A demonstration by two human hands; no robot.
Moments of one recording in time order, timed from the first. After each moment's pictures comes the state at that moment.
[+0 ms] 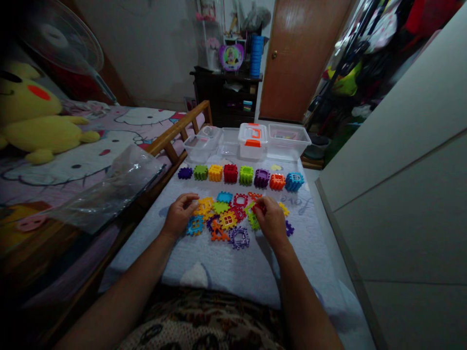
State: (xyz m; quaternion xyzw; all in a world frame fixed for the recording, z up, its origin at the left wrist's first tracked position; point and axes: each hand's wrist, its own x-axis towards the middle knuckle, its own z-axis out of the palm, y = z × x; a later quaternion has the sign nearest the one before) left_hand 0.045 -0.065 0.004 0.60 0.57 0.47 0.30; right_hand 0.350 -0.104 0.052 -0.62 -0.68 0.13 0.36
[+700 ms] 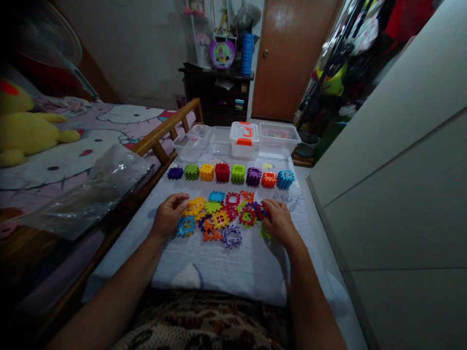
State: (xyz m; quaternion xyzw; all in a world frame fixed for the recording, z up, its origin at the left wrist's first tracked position) left_hand 0.040 -0.062 -0.006 0.57 0.58 0.49 0.32; right_hand 0.408 -0.115 0.039 -0.61 -0.76 0.09 0.21
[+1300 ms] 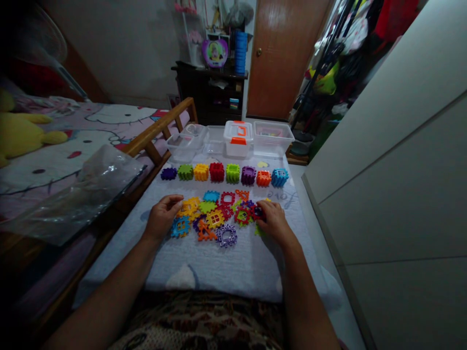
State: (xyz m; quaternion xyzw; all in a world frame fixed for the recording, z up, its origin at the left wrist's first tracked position) left_hand 0.040 -0.061 -0.004 0.57 0.58 0.48 0.32; right_hand 0.416 -0.118 0.029 -0.61 -0.76 0.12 0.18
